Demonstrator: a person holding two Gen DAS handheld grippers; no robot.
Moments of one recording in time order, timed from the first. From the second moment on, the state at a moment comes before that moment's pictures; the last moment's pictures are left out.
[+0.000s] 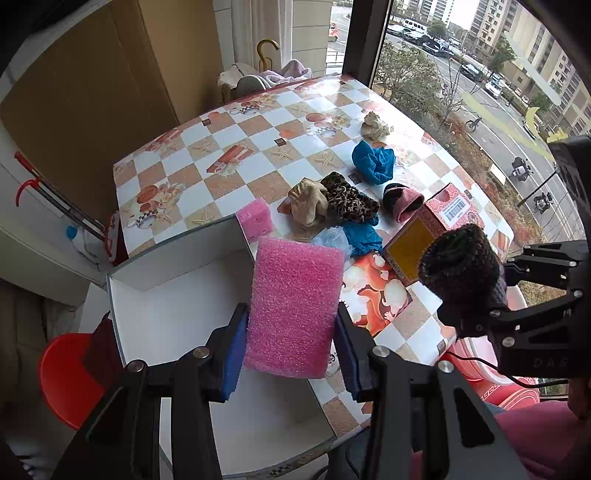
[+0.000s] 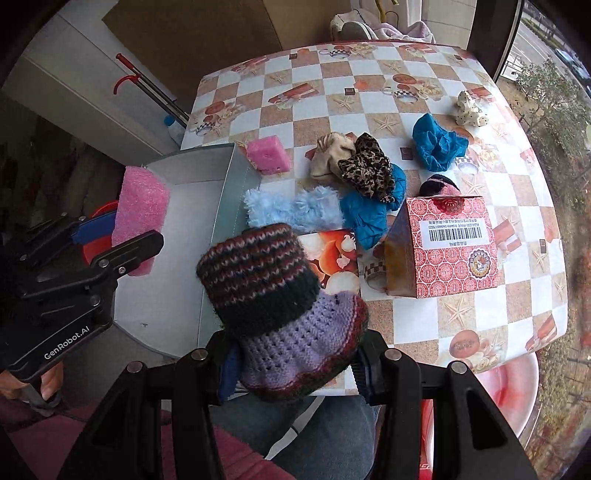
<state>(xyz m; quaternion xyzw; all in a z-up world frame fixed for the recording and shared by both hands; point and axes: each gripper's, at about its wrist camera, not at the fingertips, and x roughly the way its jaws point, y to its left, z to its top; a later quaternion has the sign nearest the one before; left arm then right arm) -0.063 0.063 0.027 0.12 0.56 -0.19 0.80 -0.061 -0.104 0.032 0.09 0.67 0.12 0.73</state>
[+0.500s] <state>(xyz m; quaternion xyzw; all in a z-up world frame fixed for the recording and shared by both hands) -0.066 0.088 0.024 0.07 0.56 -0.16 0.81 -0.052 -0.083 0.026 0.05 0.68 0.14 0.71</state>
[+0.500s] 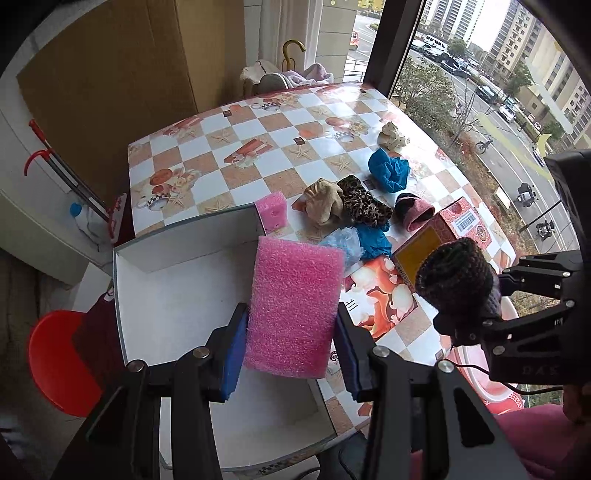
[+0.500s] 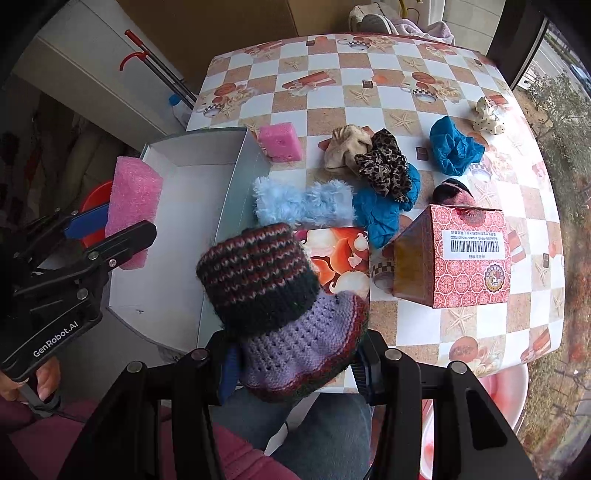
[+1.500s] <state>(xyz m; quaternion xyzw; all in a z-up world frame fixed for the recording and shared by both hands) -0.065 0.133 0.000 0.00 0.57 -0.09 0.81 -0.023 -0.014 0.028 -0.05 0.69 0.21 0.69</state>
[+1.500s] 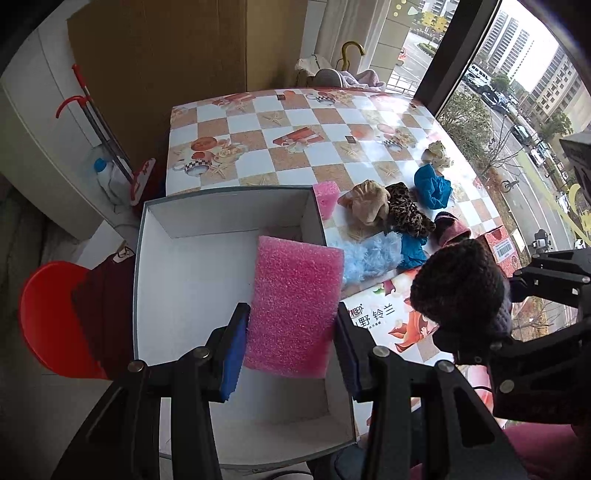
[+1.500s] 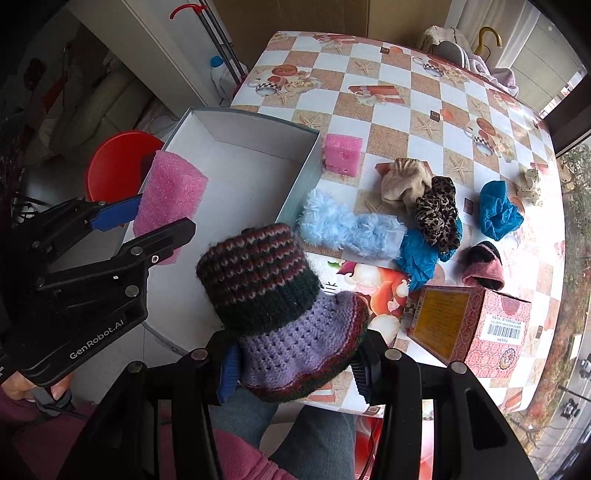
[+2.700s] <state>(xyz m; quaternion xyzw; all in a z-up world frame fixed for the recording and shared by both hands) -0.107 0.197 -0.028 -0.07 0.60 0.04 0.80 -0.004 0.072 0.021 -0.10 0.69 0.28 0.66</state>
